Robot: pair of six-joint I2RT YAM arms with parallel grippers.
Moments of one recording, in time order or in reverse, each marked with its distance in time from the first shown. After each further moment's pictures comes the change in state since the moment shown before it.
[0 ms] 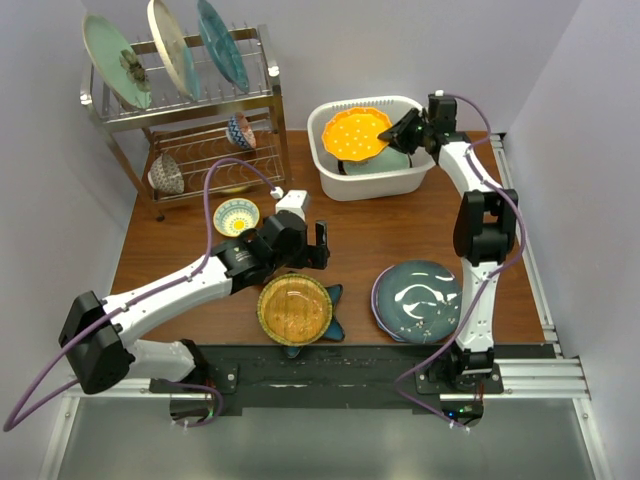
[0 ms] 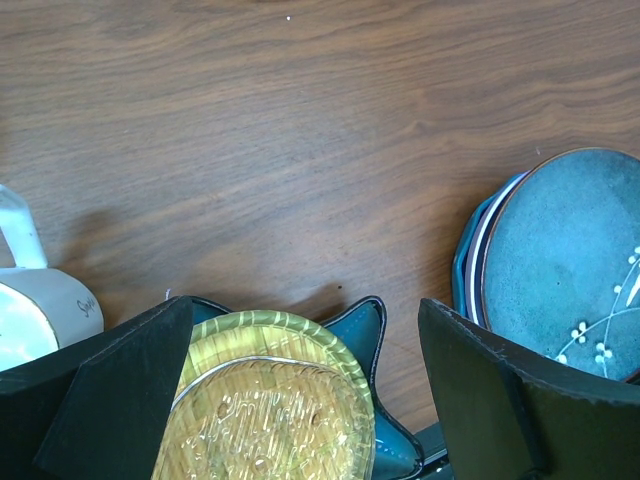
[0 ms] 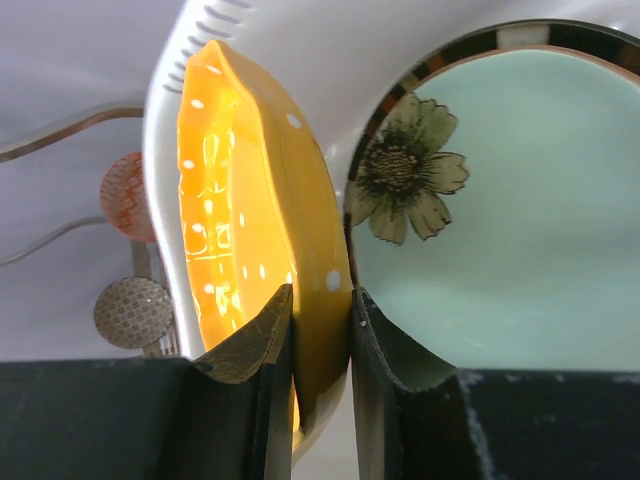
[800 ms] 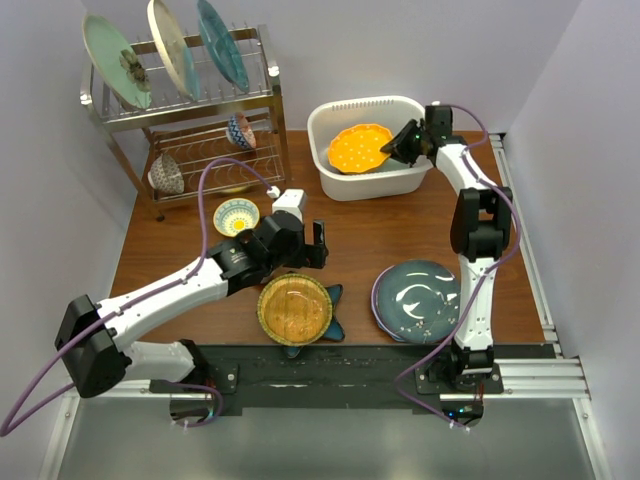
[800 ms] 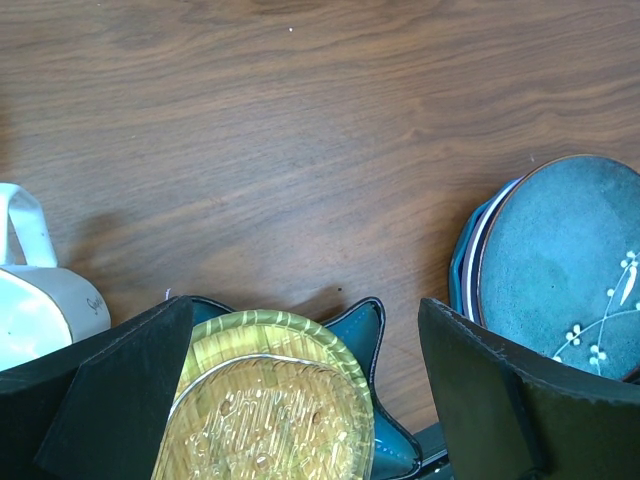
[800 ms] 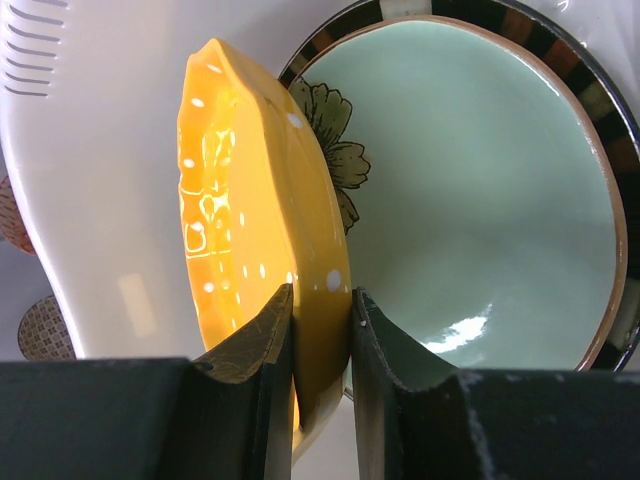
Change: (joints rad) left arm 0.000 -0.027 -0.005 -0.002 -0.011 0.000; right arm -0.006 0.083 0.042 -0.095 0.055 -0.062
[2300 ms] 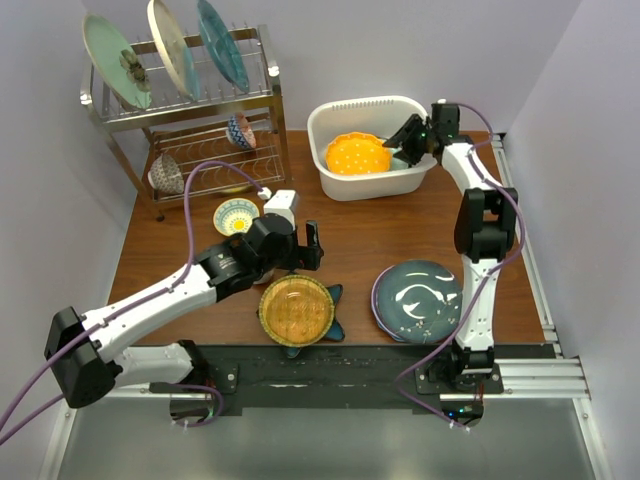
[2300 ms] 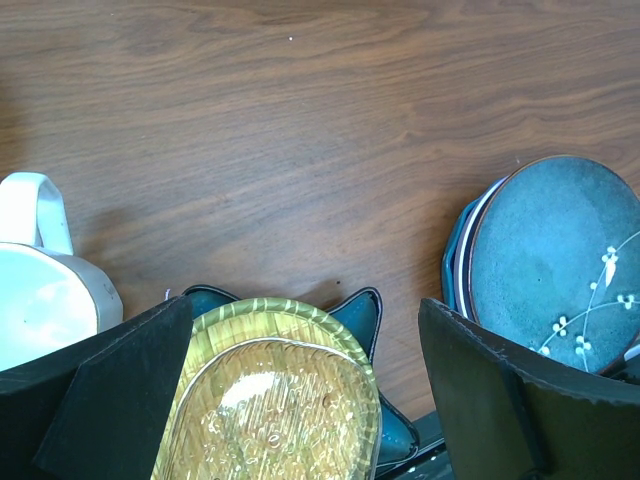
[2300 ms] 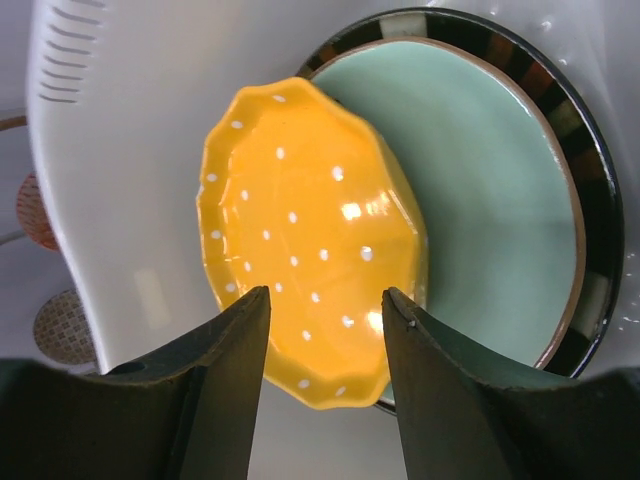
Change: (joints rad) left arm 0.000 -0.081 -0.025 -0.021 -0.003 -0.001; right arm -0.024 -0.018 -0.010 -0.005 -0.020 -0.012
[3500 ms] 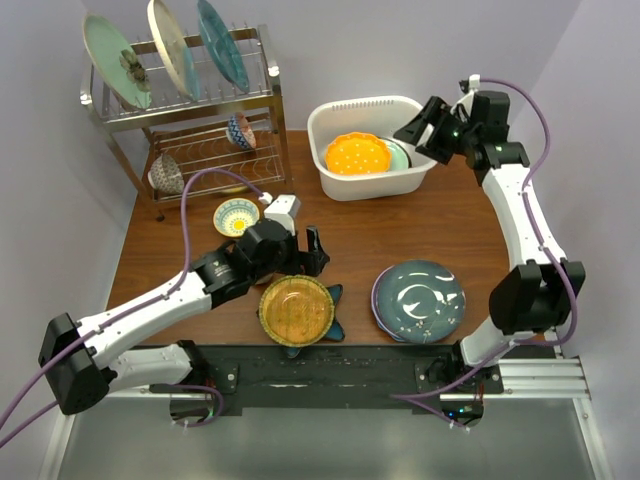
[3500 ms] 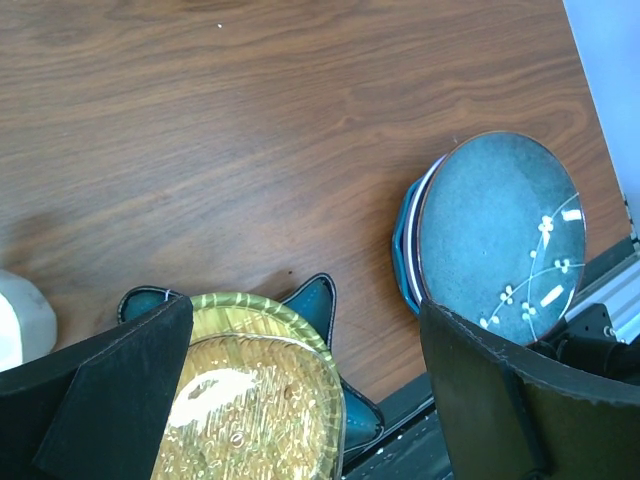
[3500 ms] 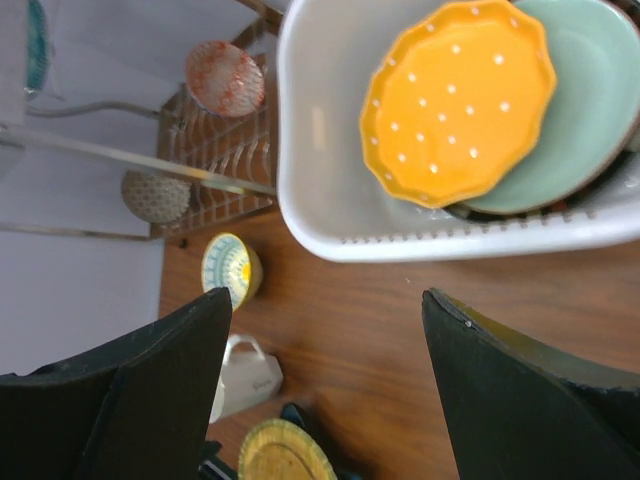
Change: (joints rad) left arm 0.000 -0.051 -0.075 0.100 0.115 -0.011; right arm 0.005 -0.709 -0.386 -0.128 -0.076 -0.166
